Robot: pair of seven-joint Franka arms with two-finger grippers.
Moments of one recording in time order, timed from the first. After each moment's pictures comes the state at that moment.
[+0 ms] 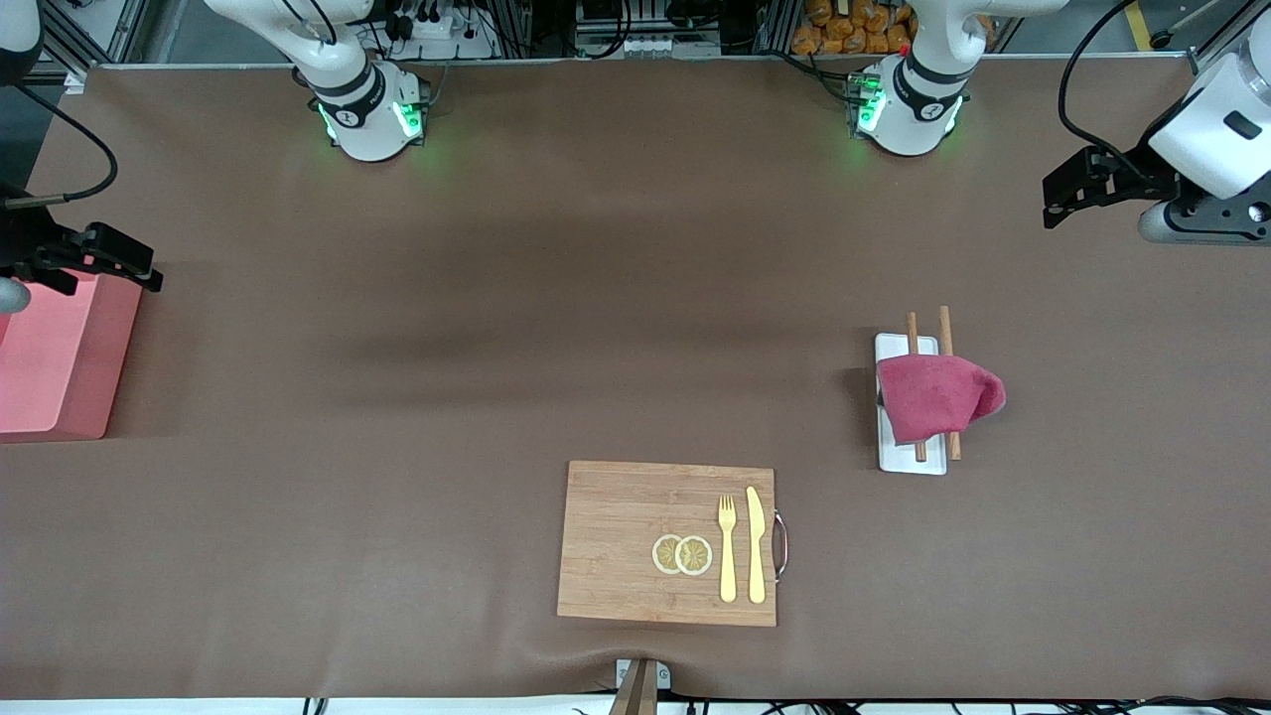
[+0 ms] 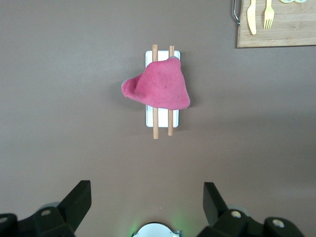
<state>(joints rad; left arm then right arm) -0.12 0.01 -0.04 -1.45 0.02 1.39 -0.07 -0.04 0.01 -0.02 -1.61 0.02 1.59 -0.08</state>
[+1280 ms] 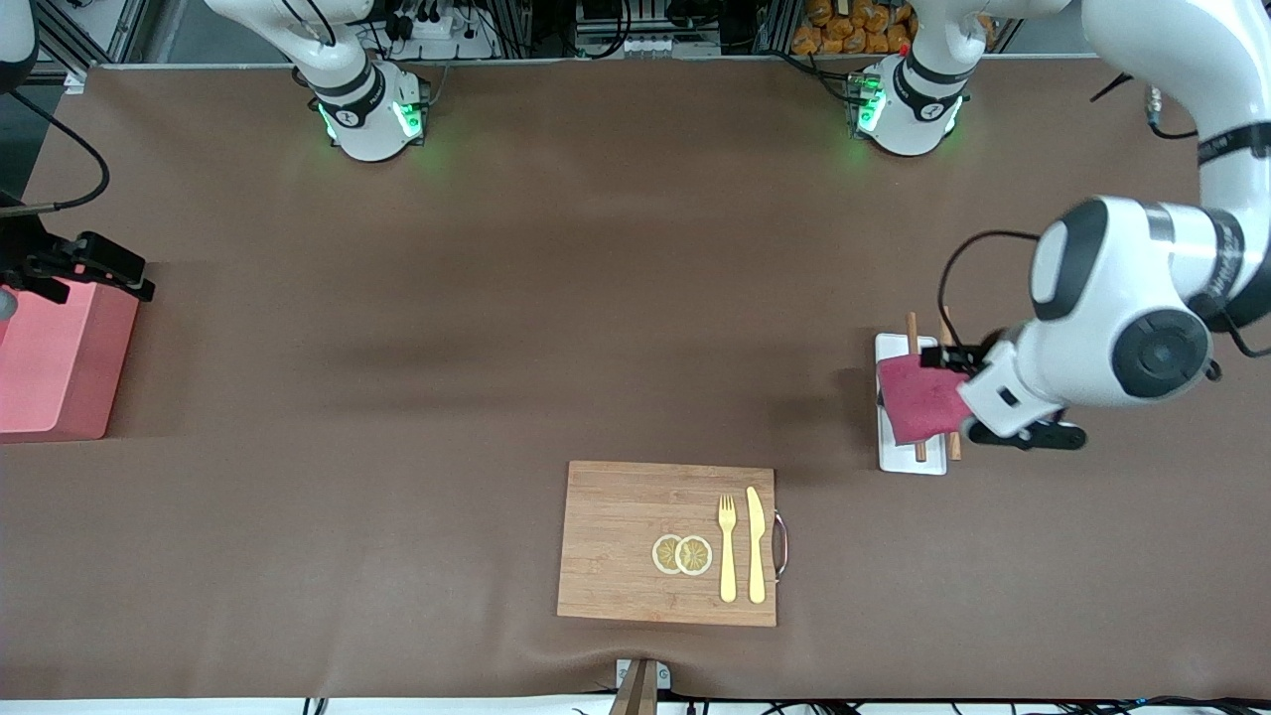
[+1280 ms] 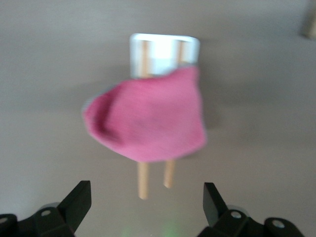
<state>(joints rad) -0.10 0.45 -0.01 -1.47 0.01 1.61 -0.18 -0.05 0.03 -0.03 -1.61 0.02 1.64 -0.08</state>
